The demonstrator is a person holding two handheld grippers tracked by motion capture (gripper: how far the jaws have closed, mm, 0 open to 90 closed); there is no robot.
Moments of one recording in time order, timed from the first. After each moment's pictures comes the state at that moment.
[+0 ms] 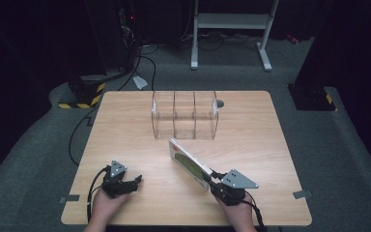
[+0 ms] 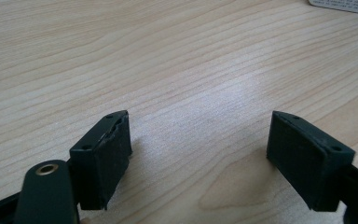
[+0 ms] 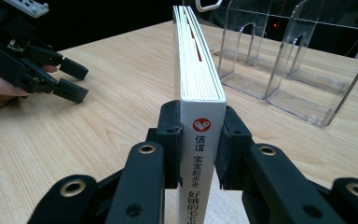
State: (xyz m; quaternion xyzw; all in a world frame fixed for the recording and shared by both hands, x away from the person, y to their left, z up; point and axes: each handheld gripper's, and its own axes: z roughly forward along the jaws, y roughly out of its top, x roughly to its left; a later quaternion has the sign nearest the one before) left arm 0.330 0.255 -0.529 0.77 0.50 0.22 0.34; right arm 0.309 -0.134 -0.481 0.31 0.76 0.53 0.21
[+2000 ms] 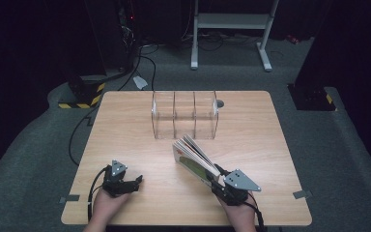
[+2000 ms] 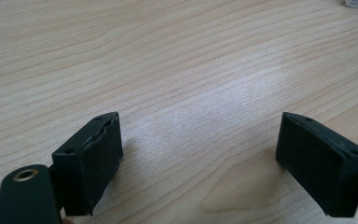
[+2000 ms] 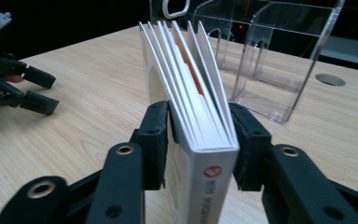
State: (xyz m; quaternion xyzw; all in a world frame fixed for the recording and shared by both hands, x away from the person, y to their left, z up) left arm 0.332 0.253 -0.529 0.76 0.51 0.23 0.33; right arm 0.302 -0.137 -0.471 0.36 0.74 0.52 0.26
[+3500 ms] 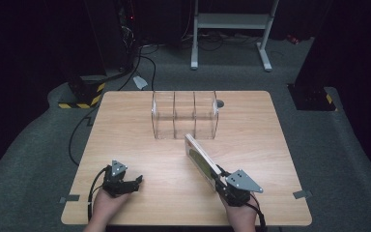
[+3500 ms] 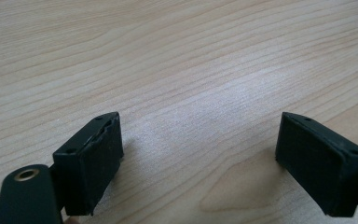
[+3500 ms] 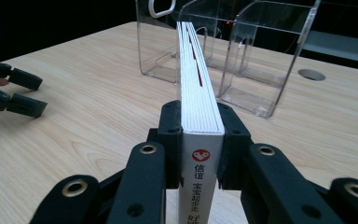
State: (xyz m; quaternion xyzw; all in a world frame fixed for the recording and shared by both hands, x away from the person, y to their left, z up) left arm 0.331 0.253 -0.529 0.76 0.51 0.23 0.33; right arm 0.298 -0.139 -0.464 0.37 0.73 0.50 0.27
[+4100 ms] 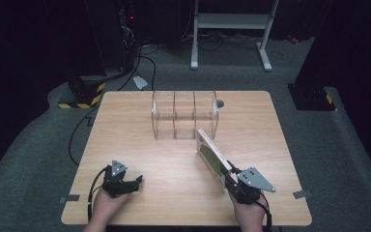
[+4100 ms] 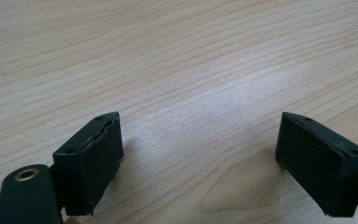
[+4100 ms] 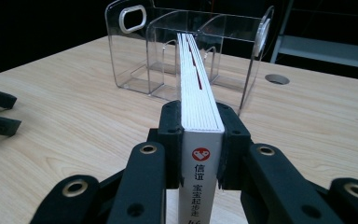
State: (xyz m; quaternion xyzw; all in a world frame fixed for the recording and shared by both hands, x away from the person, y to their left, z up) left arm 0.331 0.253 -0.529 0.76 0.51 0.22 0.33; right arm 0.300 -0.161 -0.453 0.40 0.70 0.51 0.29
